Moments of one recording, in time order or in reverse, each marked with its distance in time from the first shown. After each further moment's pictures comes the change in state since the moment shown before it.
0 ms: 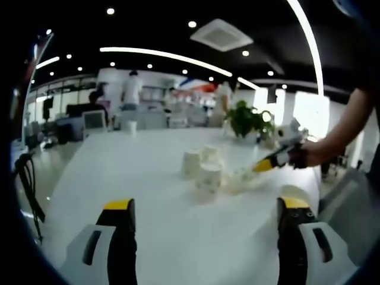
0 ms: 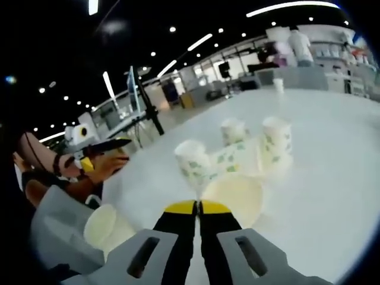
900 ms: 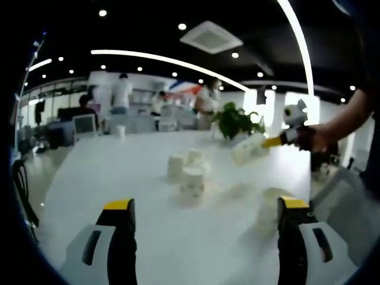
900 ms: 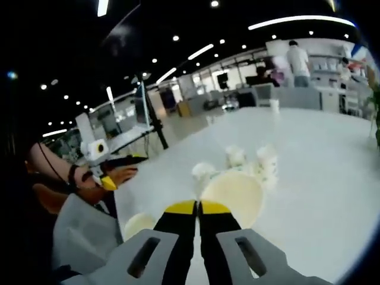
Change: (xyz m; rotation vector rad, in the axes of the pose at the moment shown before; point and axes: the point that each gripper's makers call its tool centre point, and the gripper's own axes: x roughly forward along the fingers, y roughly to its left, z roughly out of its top) left arm 0.000 -0.026 0.009 0.014 -0.019 -0.075; right arm -0.077 0.041 0.050 -0.033 -0.067 -0.032
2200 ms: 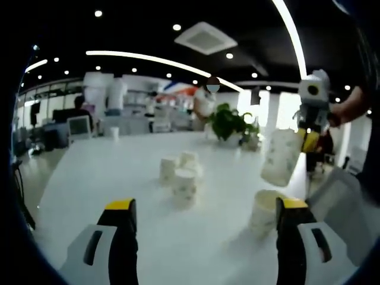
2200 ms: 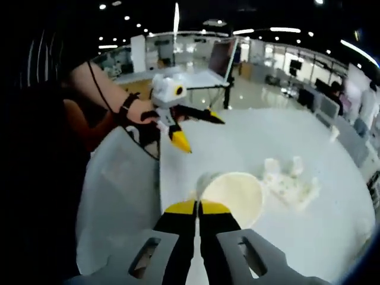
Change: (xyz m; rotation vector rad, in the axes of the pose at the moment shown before) left arm 0.006 -0.012 0.001 0.002 -0.005 -0.041; right arm -0.010 0.121 -0.038 -0.553 0.459 0.270
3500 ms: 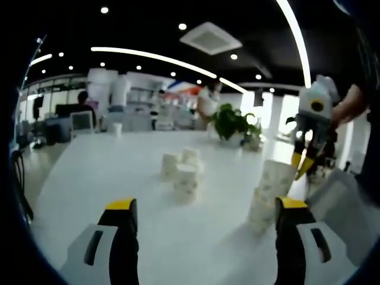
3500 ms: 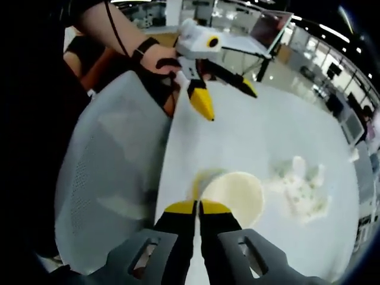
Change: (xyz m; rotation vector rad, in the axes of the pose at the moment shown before) left arm -0.007 0.000 -0.011 -0.033 -0.001 0.017; right arm 0.043 0.006 -0.025 -0.197 0.226 0.096
